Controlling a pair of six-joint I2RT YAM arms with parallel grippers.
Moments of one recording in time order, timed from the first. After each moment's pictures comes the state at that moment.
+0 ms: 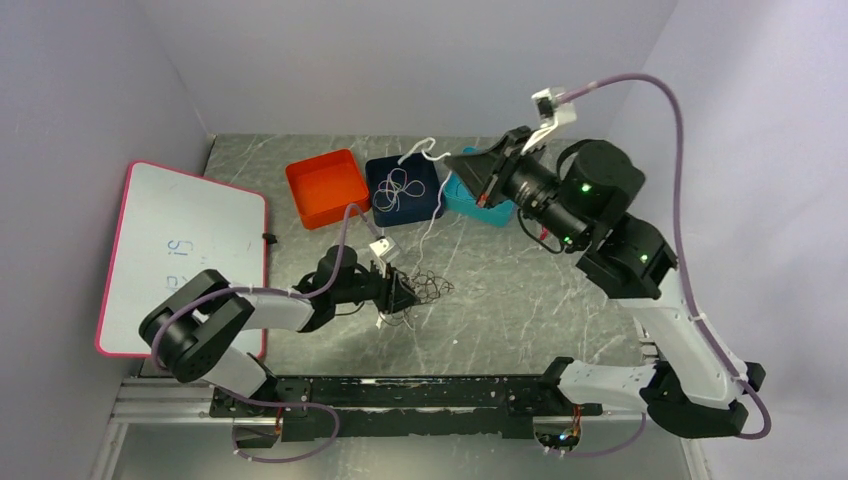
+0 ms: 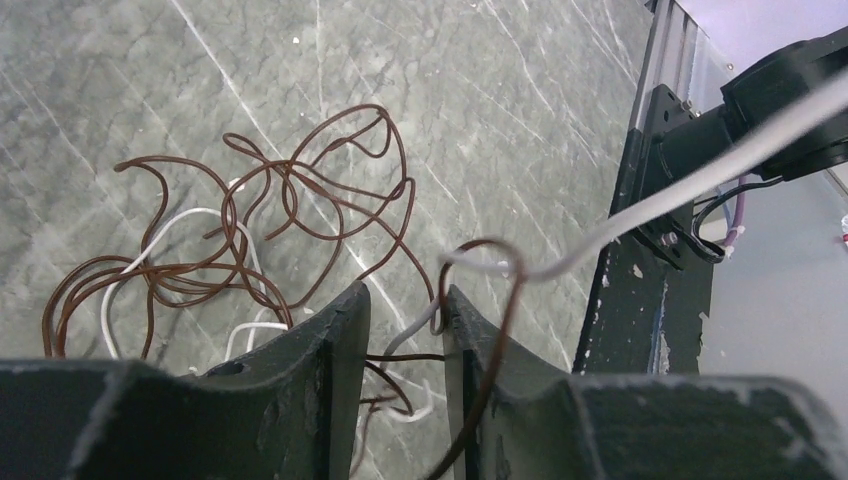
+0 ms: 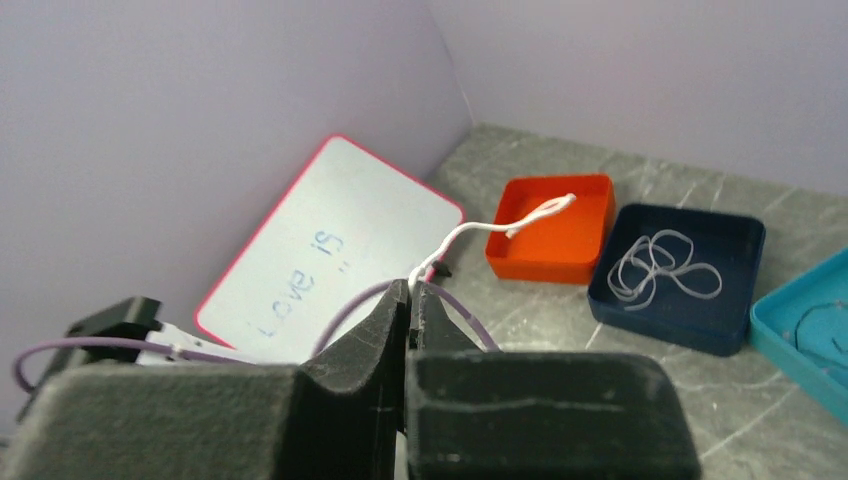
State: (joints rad) left arm -0.74 1.49 0.43 0.74 0.54 -0.35; right arm 0.85 1.11 1.64 -0.52 0.09 0.40
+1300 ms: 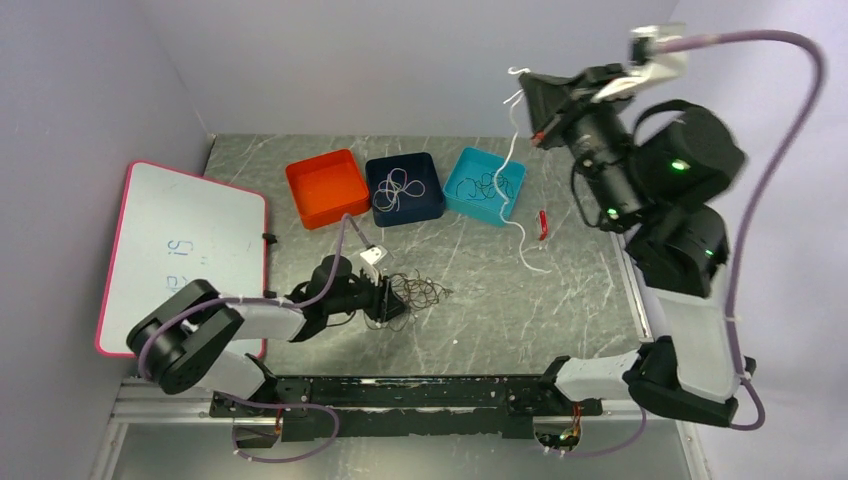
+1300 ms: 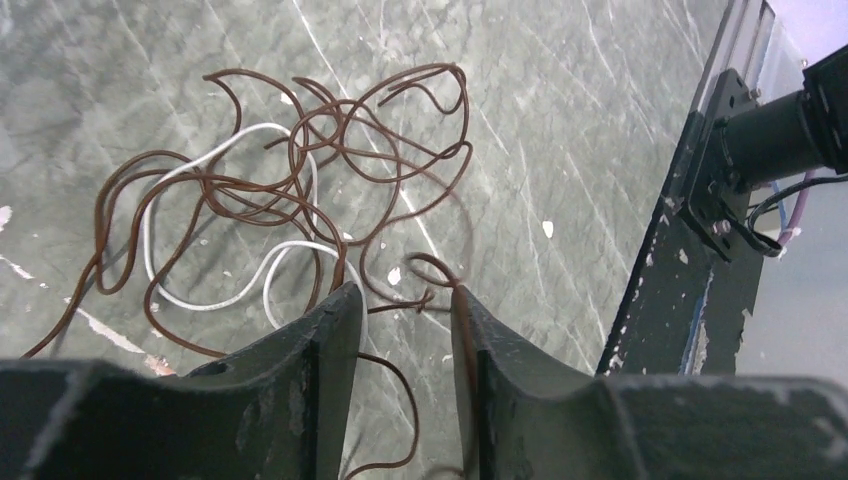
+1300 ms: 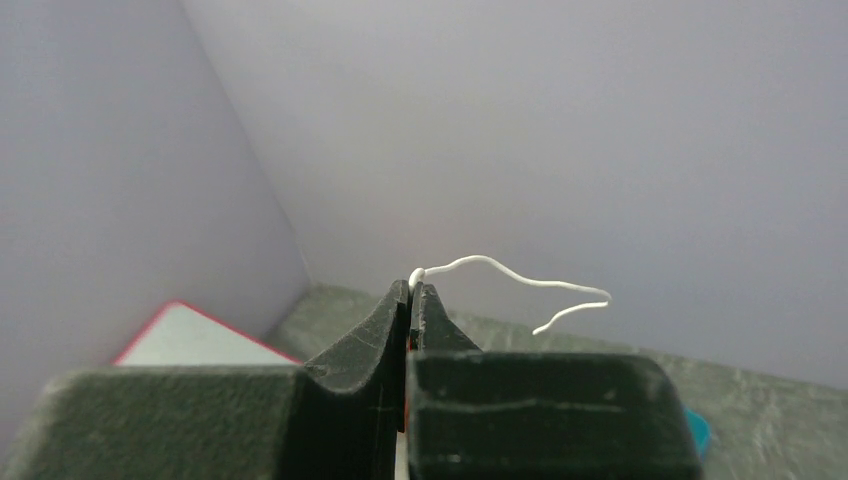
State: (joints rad) left arm -0.75 1.46 0.34 0.71 0.44 -0.36; right arm 0.85 1.25 2.16 -0.58 0.43 0.07
